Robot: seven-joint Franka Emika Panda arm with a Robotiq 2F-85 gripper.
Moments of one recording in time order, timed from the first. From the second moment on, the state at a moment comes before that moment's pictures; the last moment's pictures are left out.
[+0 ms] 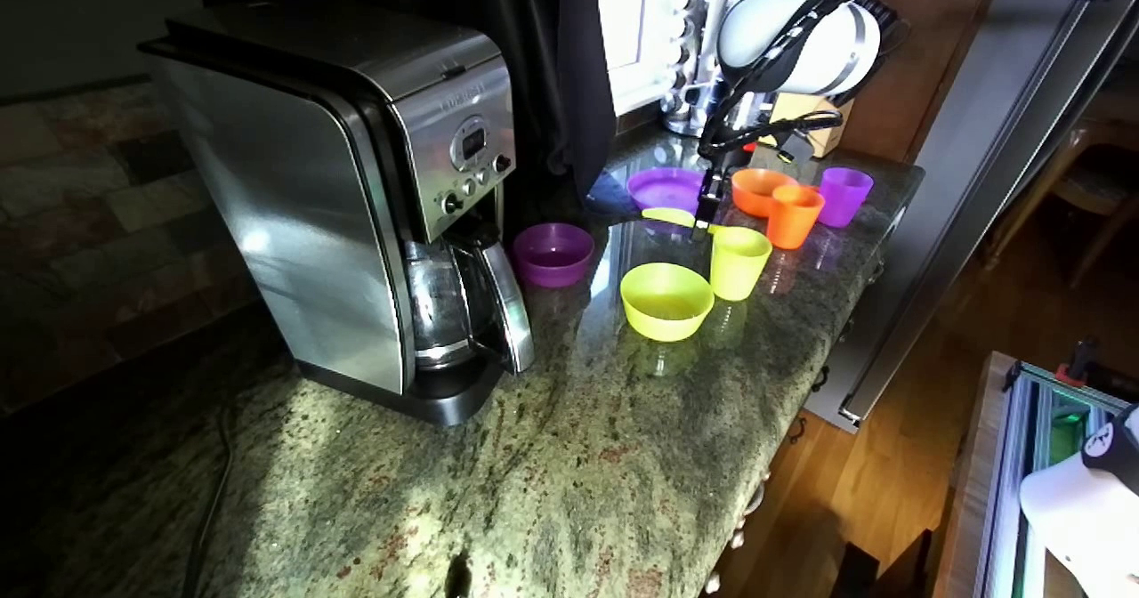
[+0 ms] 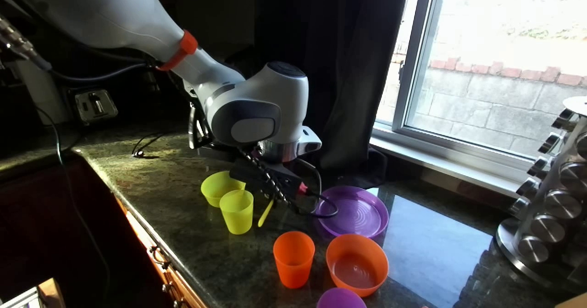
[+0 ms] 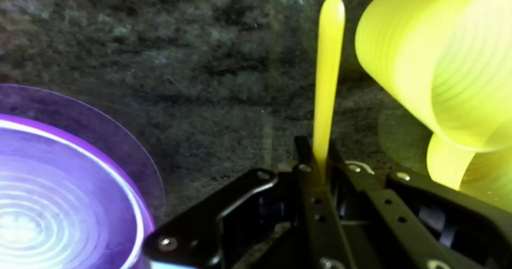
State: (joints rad) arm -0.12 0.12 -0.04 -2.30 0.27 2.42 -0.77
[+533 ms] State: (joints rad) arm -0.13 0.13 -0.06 -2.30 0.18 2.34 -0.77
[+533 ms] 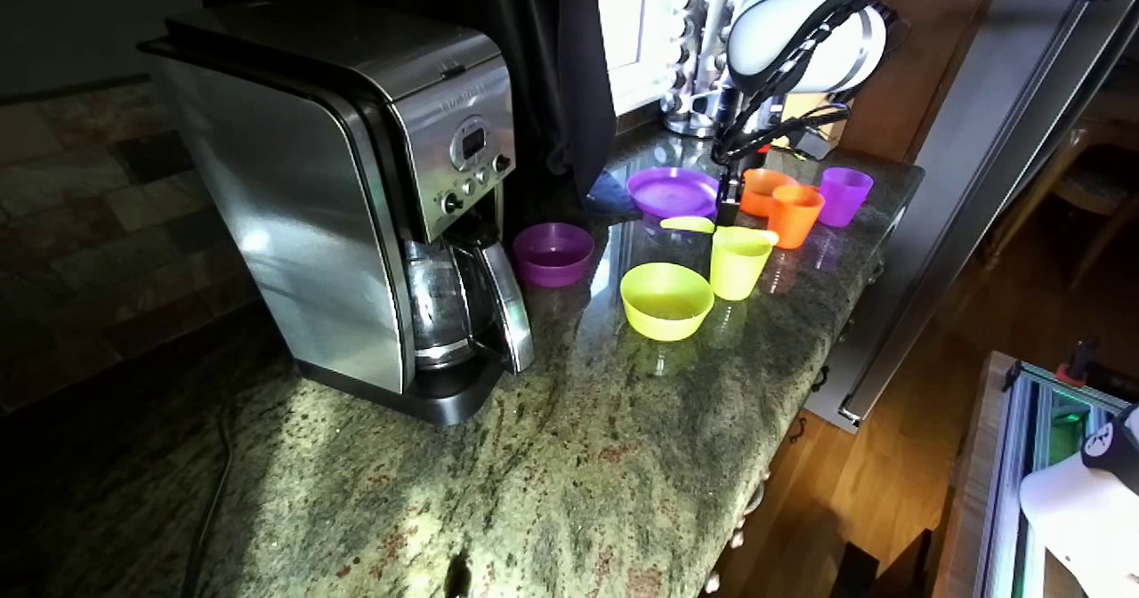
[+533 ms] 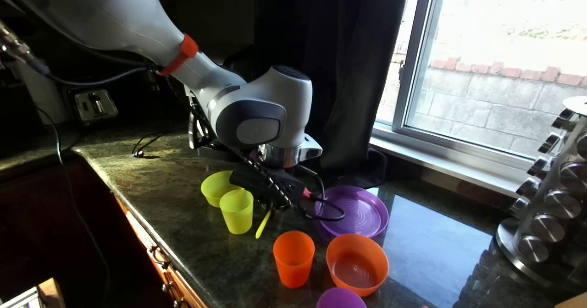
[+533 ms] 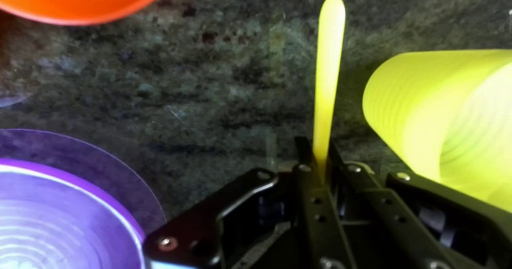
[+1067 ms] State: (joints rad) arm -0.12 0.14 -0.05 -2.29 0.18 2.32 -0.76
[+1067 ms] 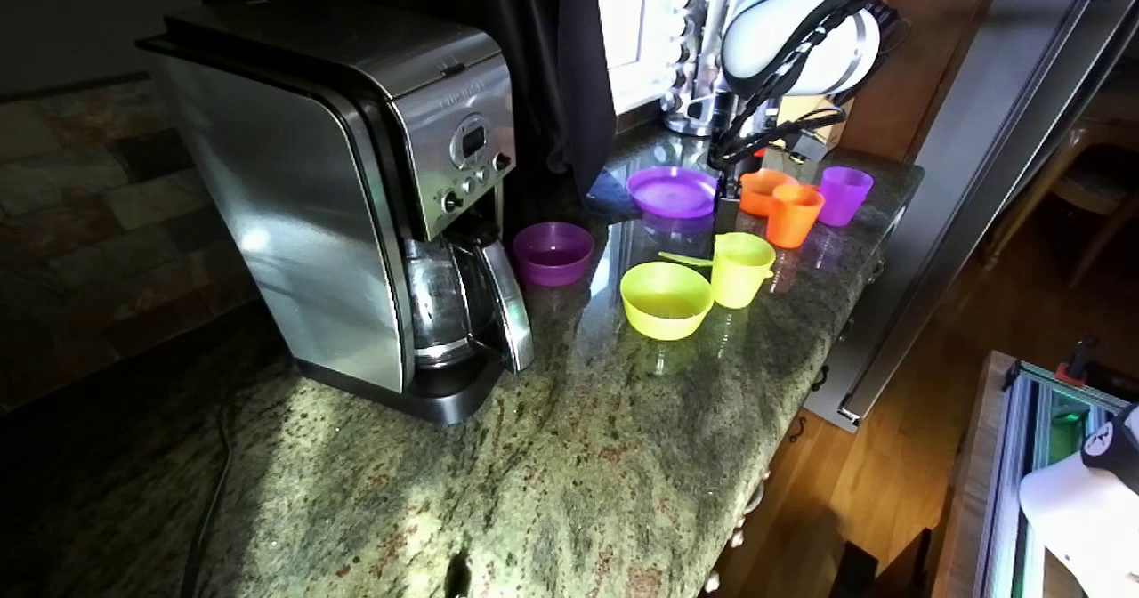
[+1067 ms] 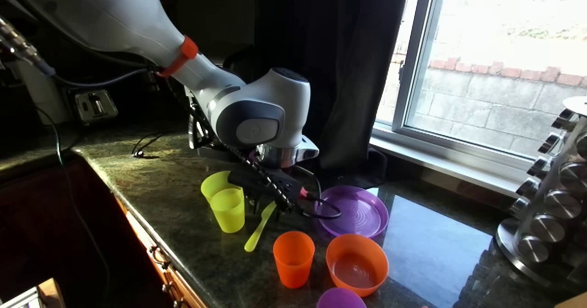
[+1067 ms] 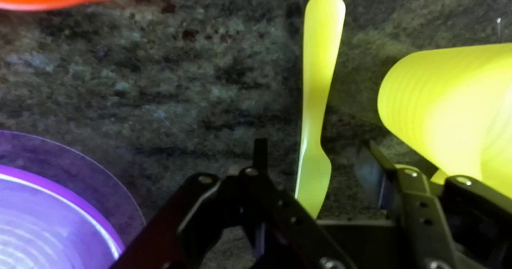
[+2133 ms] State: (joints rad) arm -0.14 0.00 -0.08 -2.28 0.17 2.21 -0.64
